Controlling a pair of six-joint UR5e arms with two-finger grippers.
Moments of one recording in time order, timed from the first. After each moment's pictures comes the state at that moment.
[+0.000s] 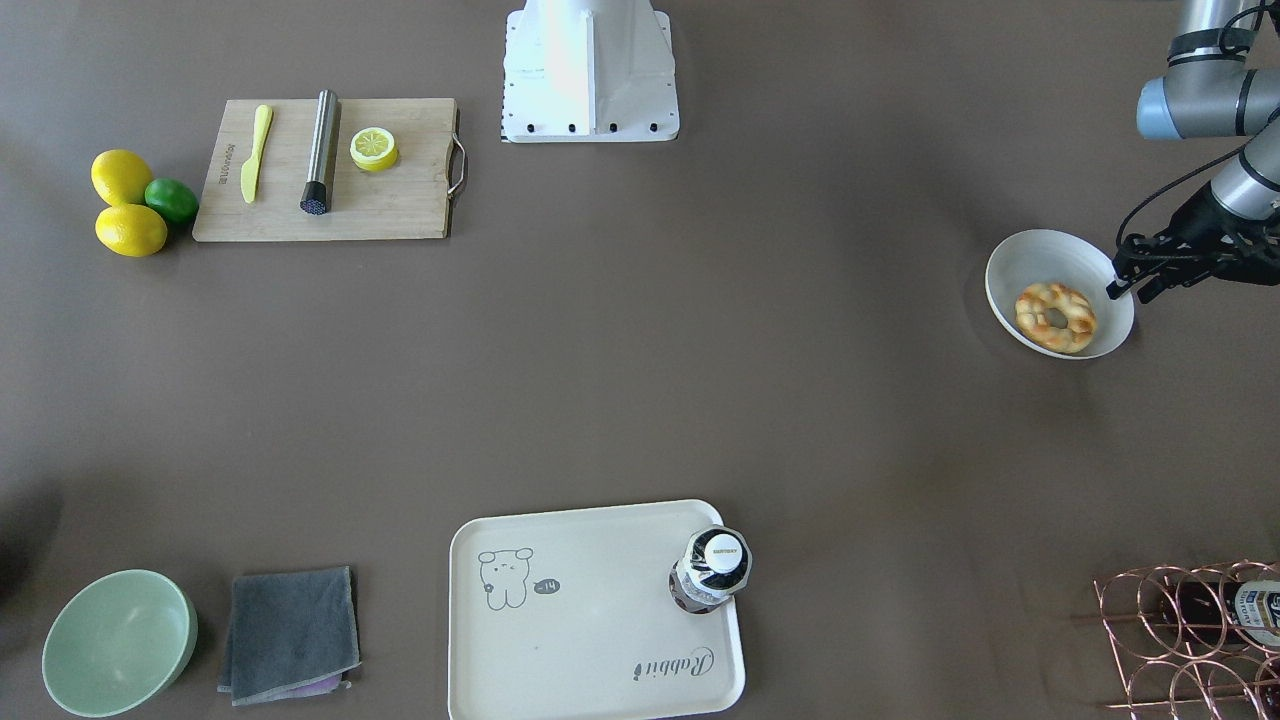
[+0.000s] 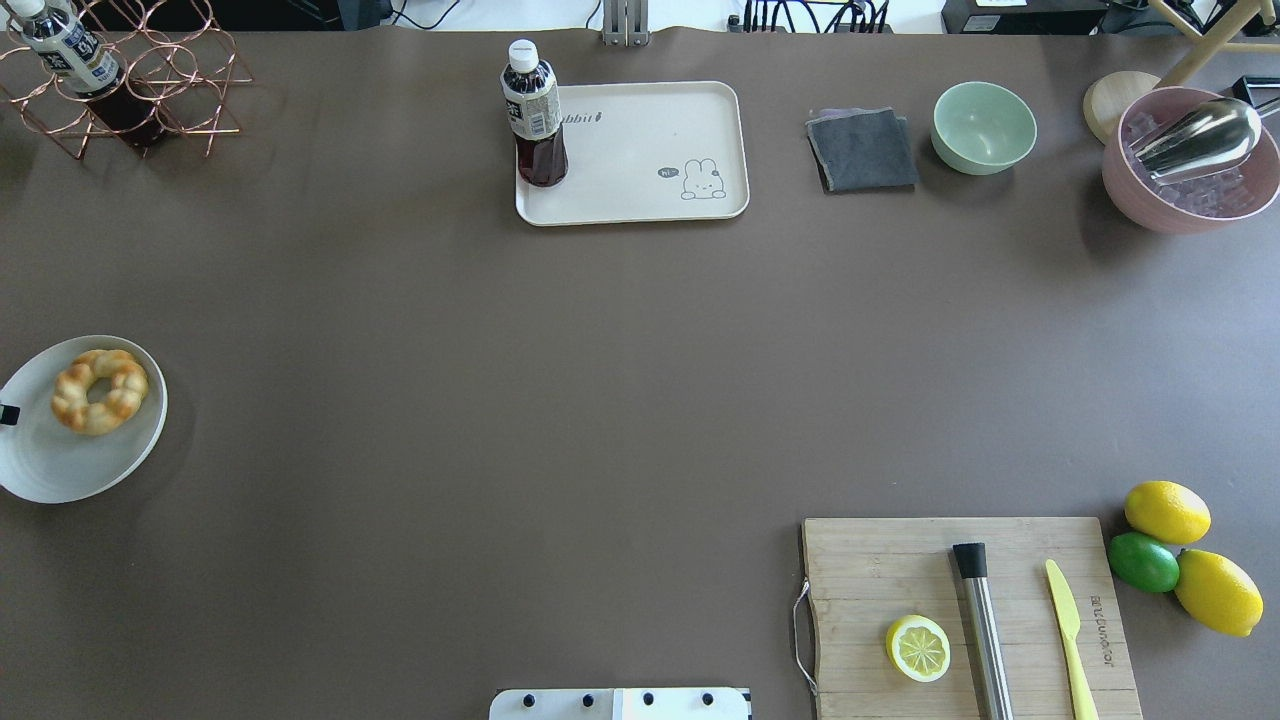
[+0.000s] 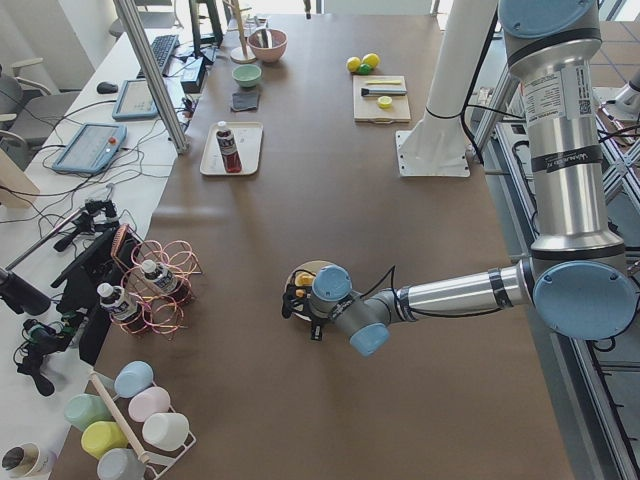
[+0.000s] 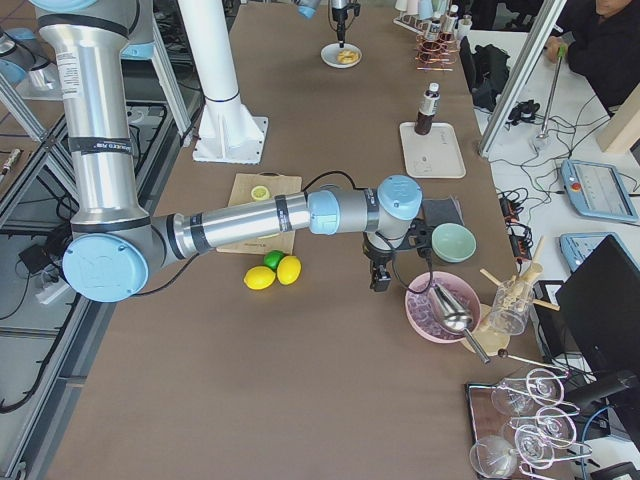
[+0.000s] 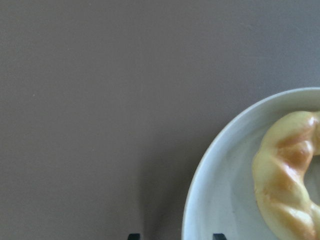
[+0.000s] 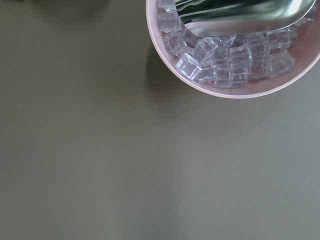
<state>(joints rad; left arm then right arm) -1.06 -1.38 -1.41 -2.64 -2.22 -0.73 1.44 -1.50 1.74 -1.72 2.42 -0.02</state>
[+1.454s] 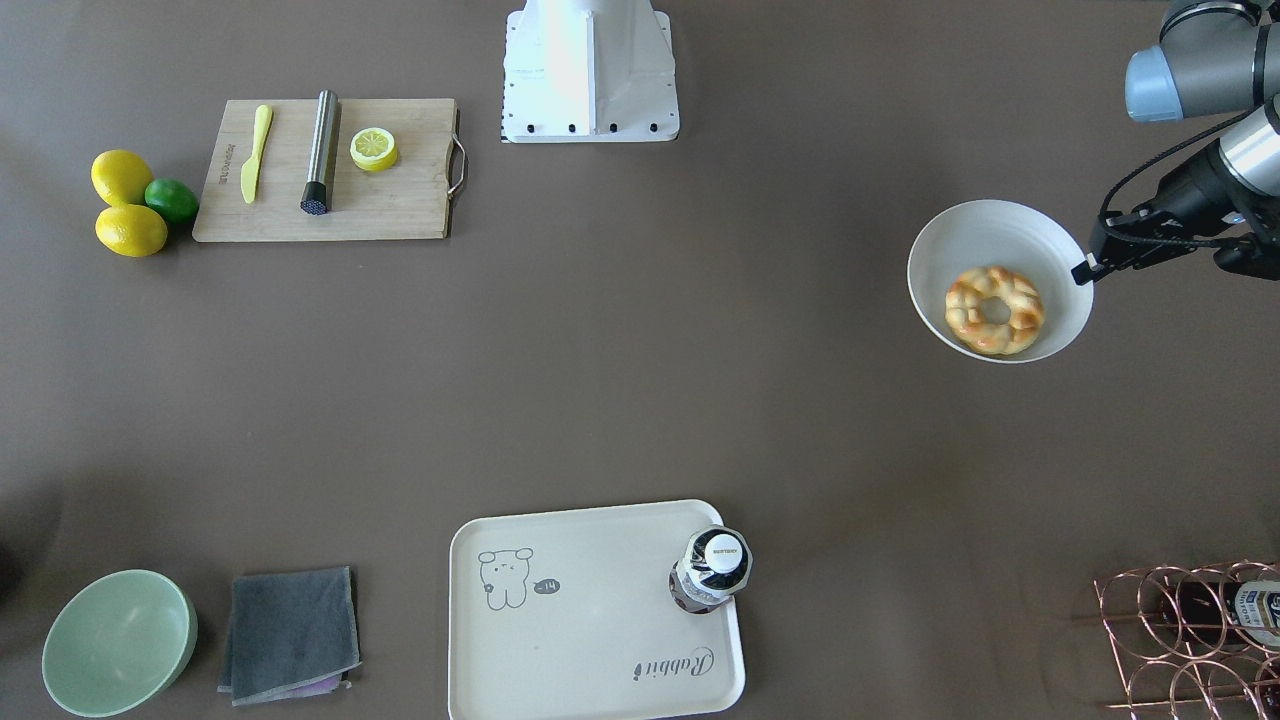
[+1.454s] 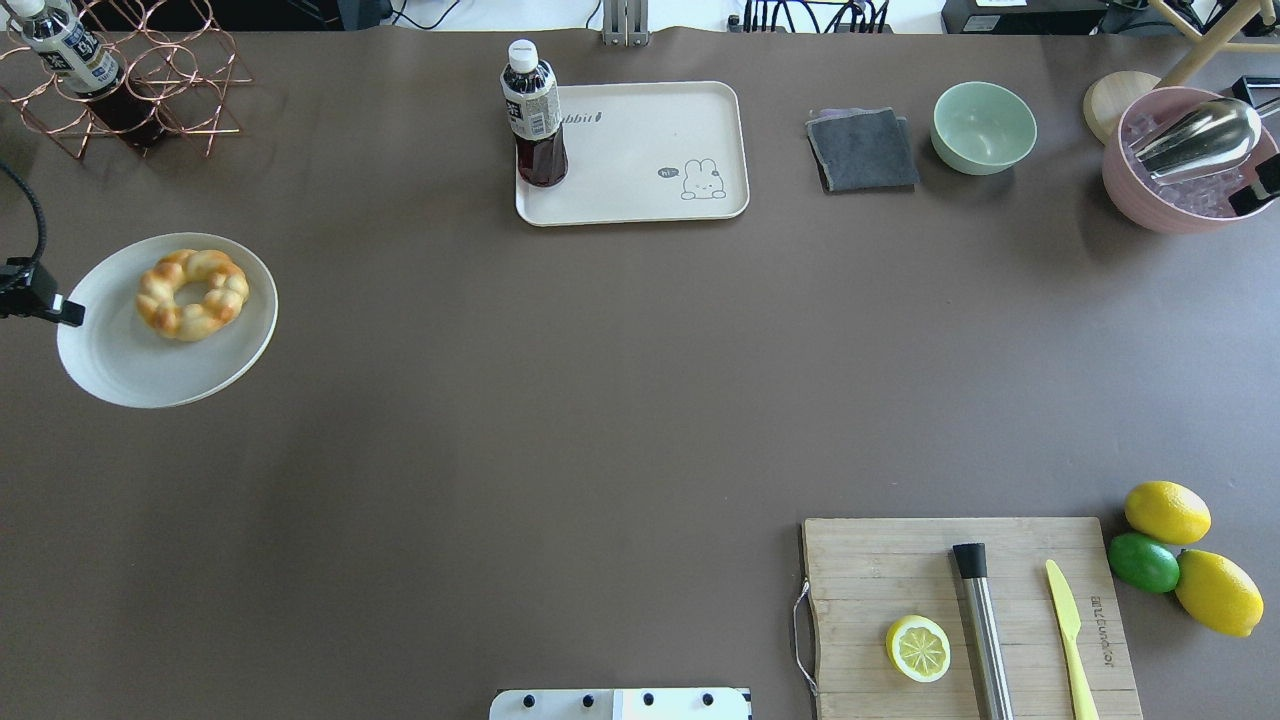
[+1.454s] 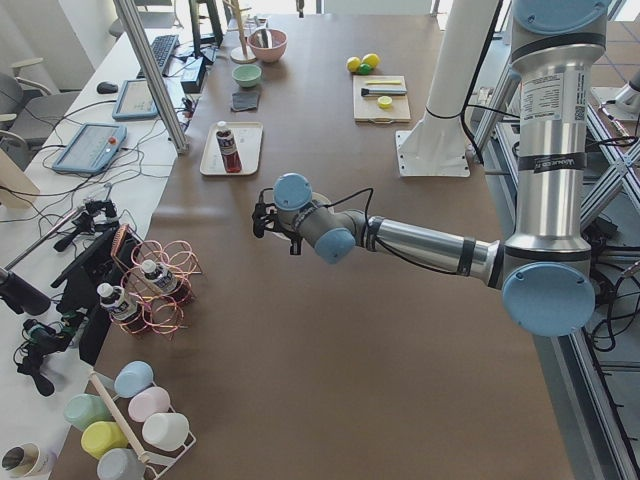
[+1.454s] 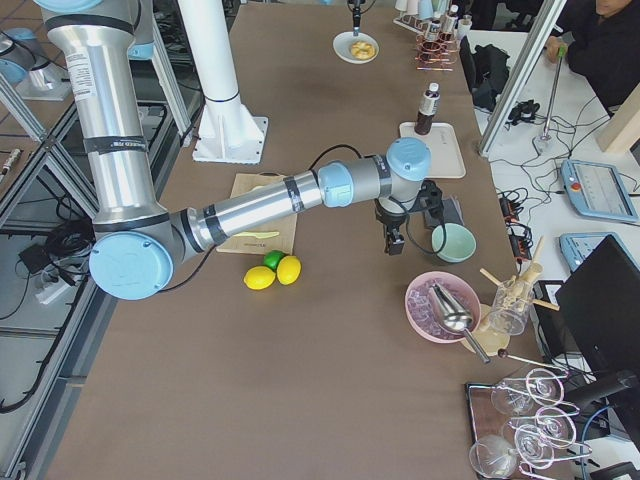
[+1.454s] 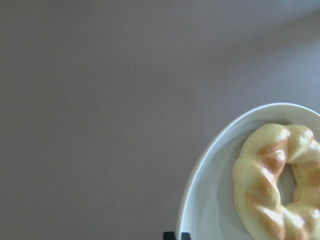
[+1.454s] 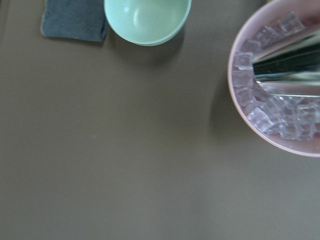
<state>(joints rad) -1.16 -1.54 -1.78 -2.12 -2.46 -0.83 1.40 -1.42 1.79 -1.70 2.47 0.06</state>
